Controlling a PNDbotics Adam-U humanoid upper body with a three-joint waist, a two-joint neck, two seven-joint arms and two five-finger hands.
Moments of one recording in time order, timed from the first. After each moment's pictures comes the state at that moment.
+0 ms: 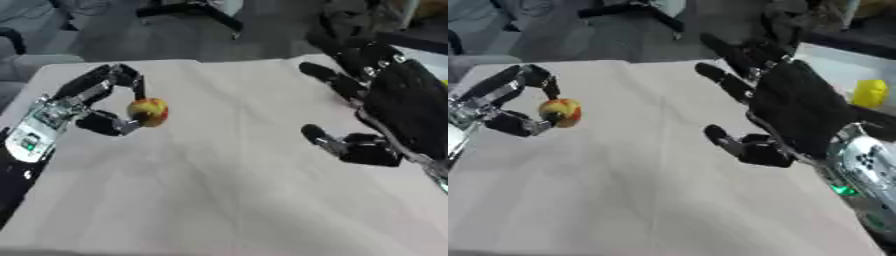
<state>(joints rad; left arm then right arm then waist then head) -0.64 0.52 -0.26 -1.29 -0.20 -0.67 -0.36 -0.57 -0.57 0.51 -1.98 1.16 -0.13 0.05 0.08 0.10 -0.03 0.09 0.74</state>
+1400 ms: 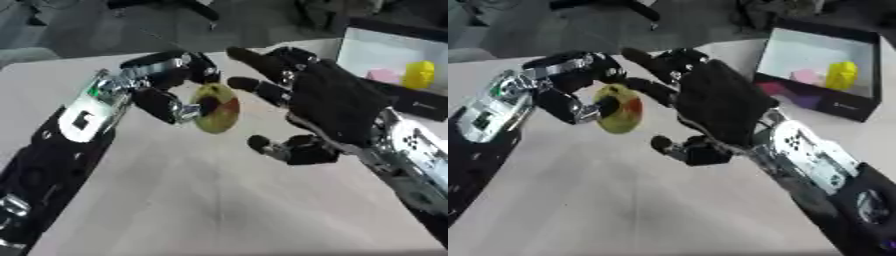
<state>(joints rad) -0.82 0.33 -0.33 -1.37 0.20 -0.21 -0.82 -0.61 -0.50 0.57 -1.98 1.11 -0.14 0.12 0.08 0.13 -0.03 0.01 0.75</state>
